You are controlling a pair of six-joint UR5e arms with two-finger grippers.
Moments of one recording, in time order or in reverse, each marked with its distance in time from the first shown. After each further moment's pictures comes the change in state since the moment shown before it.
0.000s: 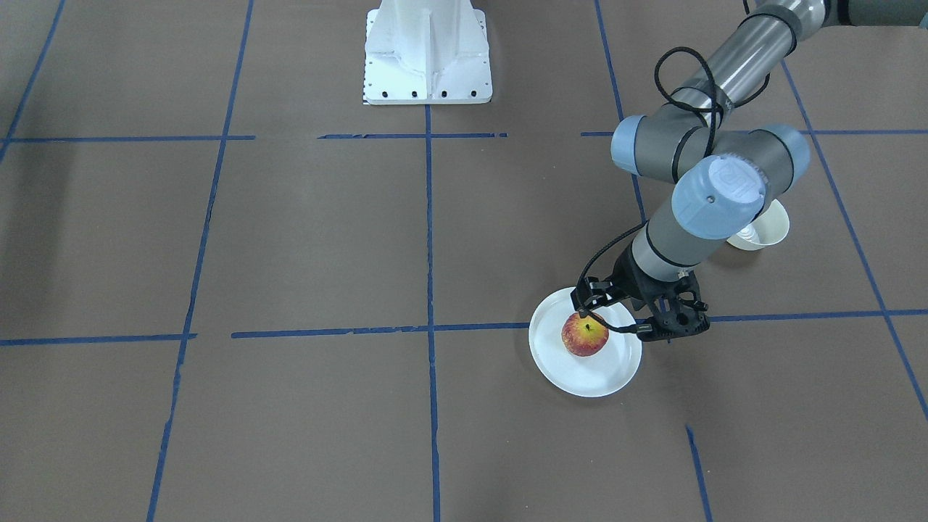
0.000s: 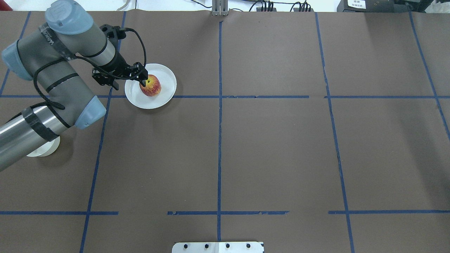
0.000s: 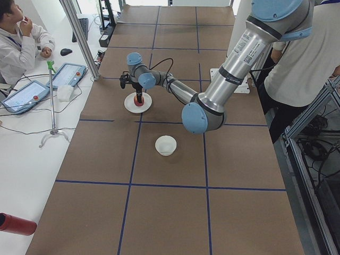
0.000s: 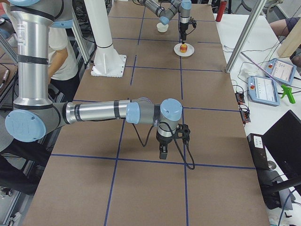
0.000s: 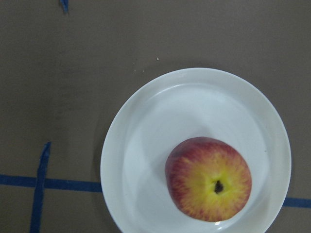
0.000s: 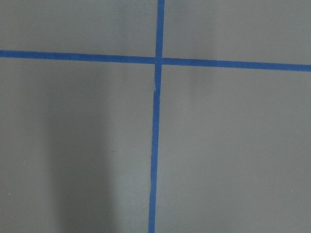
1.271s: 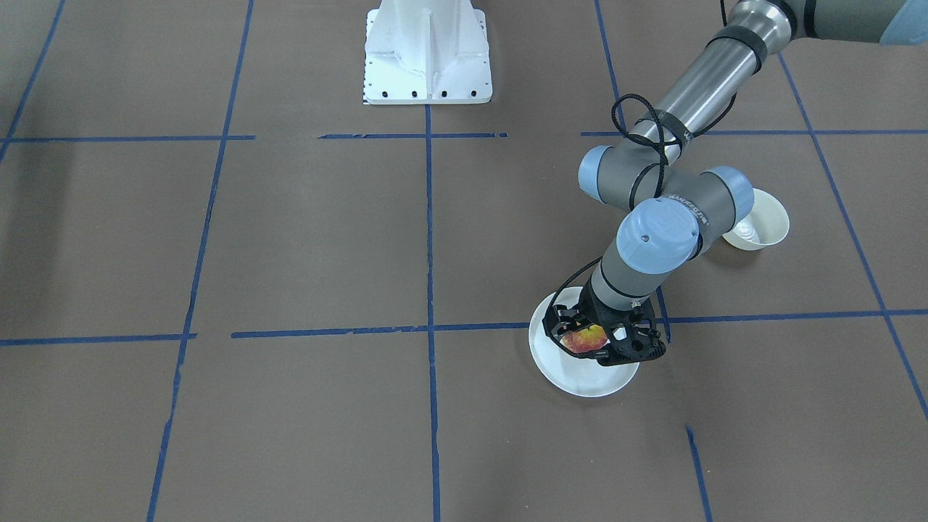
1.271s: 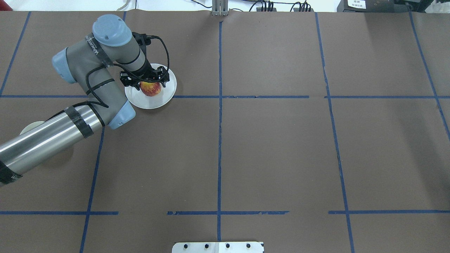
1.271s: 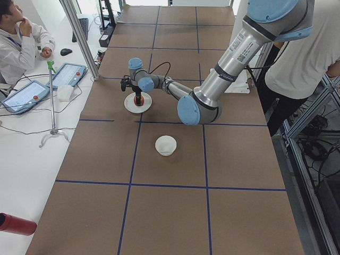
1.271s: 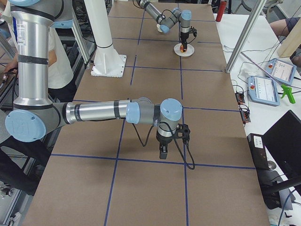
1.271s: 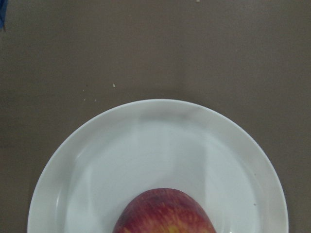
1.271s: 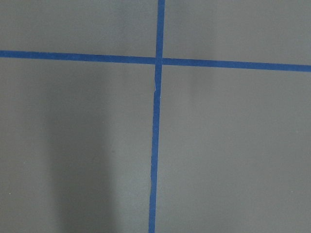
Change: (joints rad) left arm 0.064 -0.061 0.165 -0.116 0.090 -0.015; right arm 0.000 0.000 0.000 0.000 0.000 0.000
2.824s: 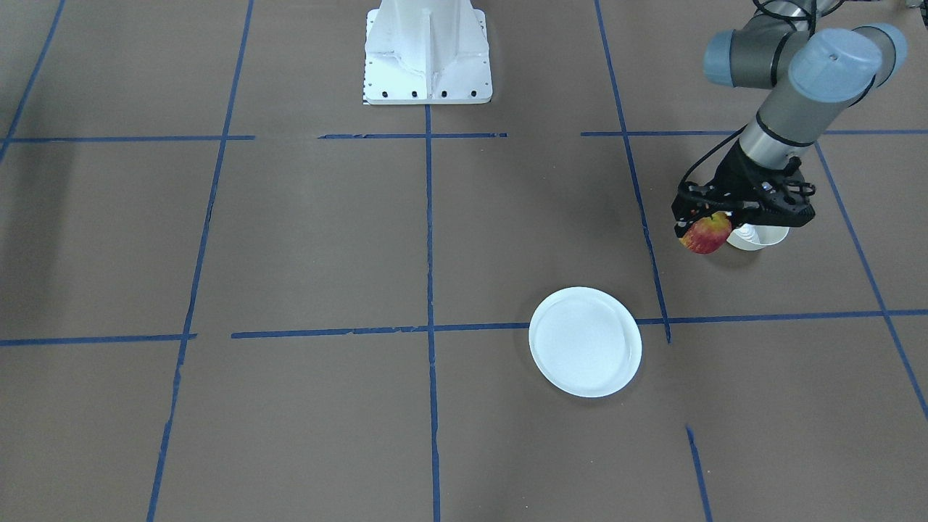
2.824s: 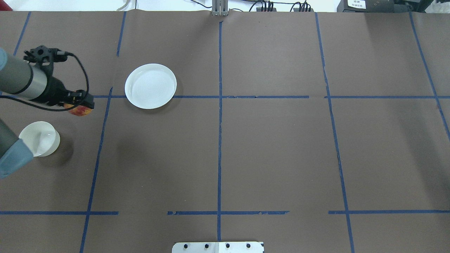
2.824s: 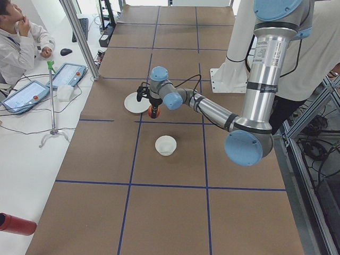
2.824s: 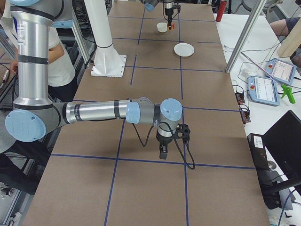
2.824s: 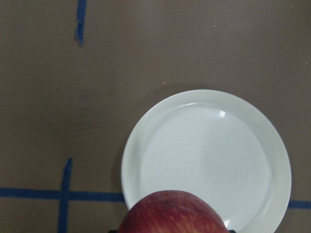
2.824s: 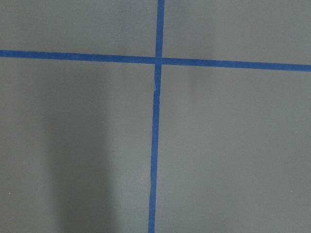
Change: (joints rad) left arm -0.085 0.682 -0.686 -0.042 -0.002 0.187; right arm 0.000 0.000 -0.001 0.000 0.000 -0.001
